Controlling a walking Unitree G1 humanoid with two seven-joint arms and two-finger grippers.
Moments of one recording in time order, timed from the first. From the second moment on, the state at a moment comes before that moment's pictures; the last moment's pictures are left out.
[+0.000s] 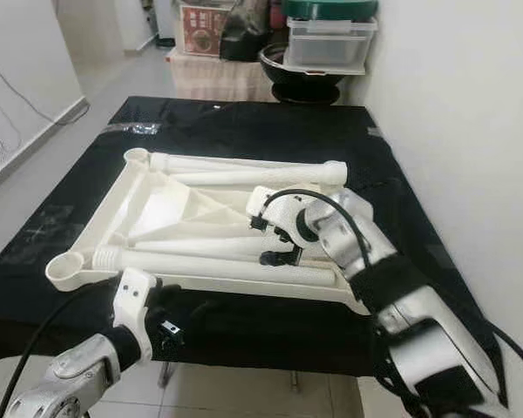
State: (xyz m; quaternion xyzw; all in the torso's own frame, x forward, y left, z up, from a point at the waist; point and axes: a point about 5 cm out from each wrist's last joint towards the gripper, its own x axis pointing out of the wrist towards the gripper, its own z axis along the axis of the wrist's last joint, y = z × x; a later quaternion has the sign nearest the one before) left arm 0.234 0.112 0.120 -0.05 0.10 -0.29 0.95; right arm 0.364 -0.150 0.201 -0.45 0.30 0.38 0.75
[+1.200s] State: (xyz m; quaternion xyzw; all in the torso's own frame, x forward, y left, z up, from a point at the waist) left arm 0.232 0.110 0.119 -0.06 0.10 -0.29 0.95; right arm 0.385 -0.156 0.218 -0.42 0.32 0.39 0.75
